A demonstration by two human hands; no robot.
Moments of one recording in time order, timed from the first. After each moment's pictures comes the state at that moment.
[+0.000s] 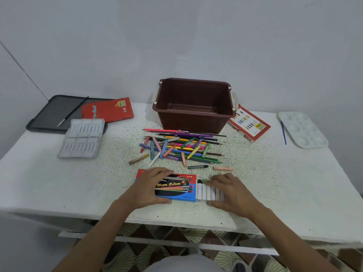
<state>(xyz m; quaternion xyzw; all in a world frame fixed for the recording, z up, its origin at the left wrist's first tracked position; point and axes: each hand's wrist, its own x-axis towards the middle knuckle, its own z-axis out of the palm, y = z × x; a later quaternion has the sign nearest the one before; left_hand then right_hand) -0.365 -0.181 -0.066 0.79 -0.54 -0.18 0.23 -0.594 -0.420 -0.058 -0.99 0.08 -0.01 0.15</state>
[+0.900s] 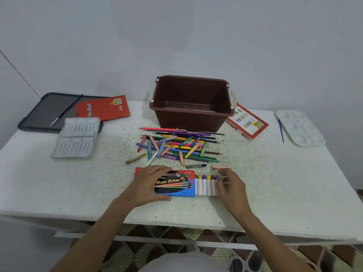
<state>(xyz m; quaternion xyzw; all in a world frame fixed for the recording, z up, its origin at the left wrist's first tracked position) -0.361 -0.192 -0.070 0.80 -0.53 -0.18 0.22 -0.582 -0.388 -0.053 -0.83 0.37 -0.20 0.36</state>
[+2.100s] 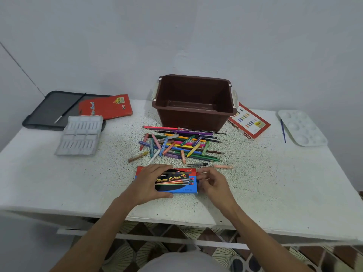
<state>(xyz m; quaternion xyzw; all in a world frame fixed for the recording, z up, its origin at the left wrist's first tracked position) -0.366 -0.188 -0.065 0.80 -0.50 -0.20 0.26 -0.553 -0.356 -0.031 -0.73 0.33 -0.12 0.59</state>
